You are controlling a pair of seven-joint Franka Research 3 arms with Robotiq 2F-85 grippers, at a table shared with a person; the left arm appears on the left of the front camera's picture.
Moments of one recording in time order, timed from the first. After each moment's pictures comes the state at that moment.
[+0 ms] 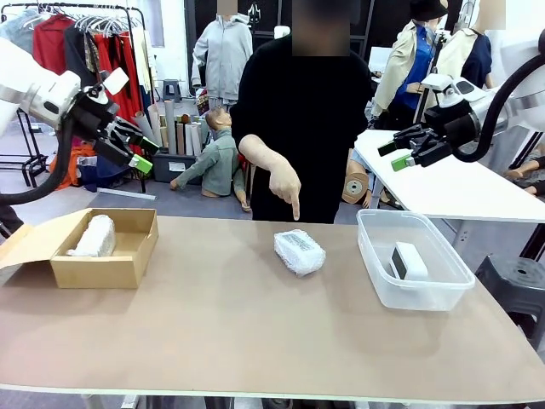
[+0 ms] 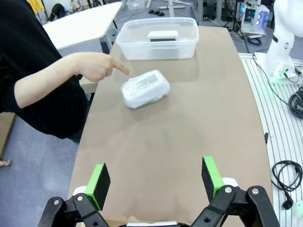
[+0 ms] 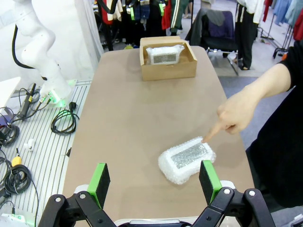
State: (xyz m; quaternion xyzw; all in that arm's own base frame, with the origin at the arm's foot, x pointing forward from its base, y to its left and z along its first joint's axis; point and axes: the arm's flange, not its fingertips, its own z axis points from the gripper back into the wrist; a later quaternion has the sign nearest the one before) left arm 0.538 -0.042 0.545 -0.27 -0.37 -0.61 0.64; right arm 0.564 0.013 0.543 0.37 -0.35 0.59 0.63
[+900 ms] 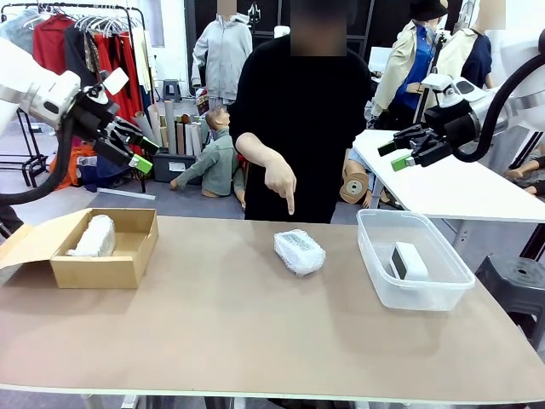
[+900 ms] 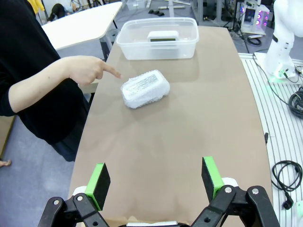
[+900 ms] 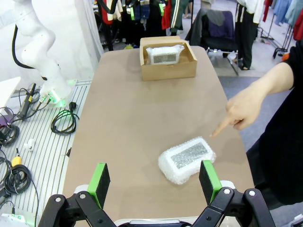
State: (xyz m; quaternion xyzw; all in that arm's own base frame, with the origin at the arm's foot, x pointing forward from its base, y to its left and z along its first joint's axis) left arm 0.538 -0.042 0.545 -0.27 -0.37 -0.61 0.64; right arm 0.564 0.013 0.543 0.37 -0.35 0.59 0.63
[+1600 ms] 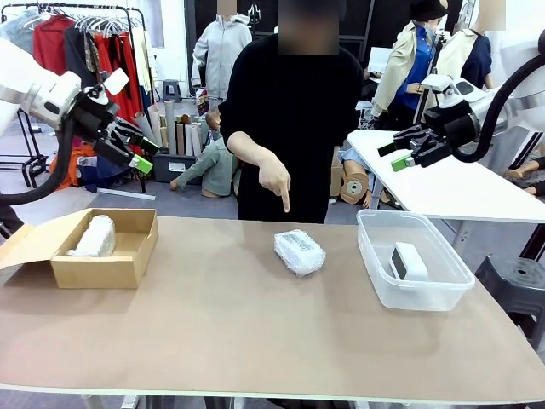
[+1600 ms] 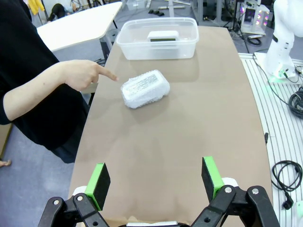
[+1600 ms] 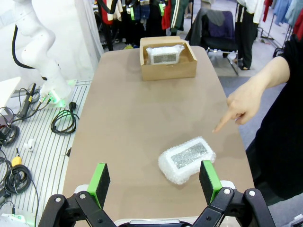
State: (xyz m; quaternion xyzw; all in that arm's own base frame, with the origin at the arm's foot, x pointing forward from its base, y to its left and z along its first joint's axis) left arm 0.538 -0.042 0.545 -0.27 -0.37 -0.61 0.64; right arm 0.564 0.013 0.543 0.37 -0.35 0.59 0.63
